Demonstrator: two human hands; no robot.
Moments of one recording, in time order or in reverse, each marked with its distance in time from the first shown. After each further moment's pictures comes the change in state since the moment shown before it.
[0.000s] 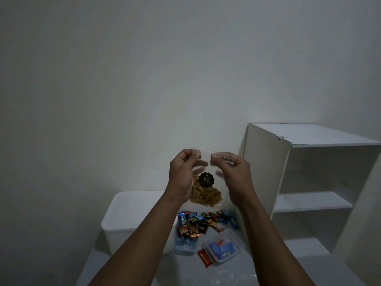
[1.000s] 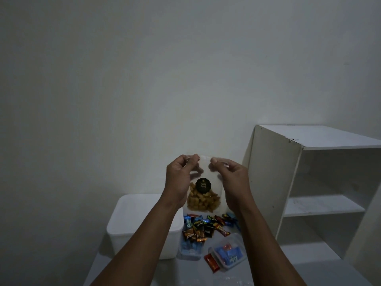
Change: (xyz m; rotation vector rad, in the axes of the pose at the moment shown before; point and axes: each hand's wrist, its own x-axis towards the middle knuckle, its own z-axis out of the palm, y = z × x) left_hand 0.008 0.002 -0.033 0.069 0.025 -0.028; right_hand 0.003 0.015 0.033 0.047 0.010 0.034
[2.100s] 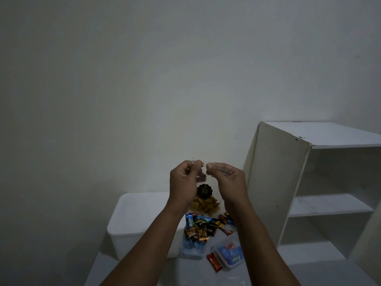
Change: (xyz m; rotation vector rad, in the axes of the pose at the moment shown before) left_hand 0.005 -0.025 -0.003 0.156 0.102 0.070; right_hand 0.008 0.021 0.012 -0.113 0.038 0.045
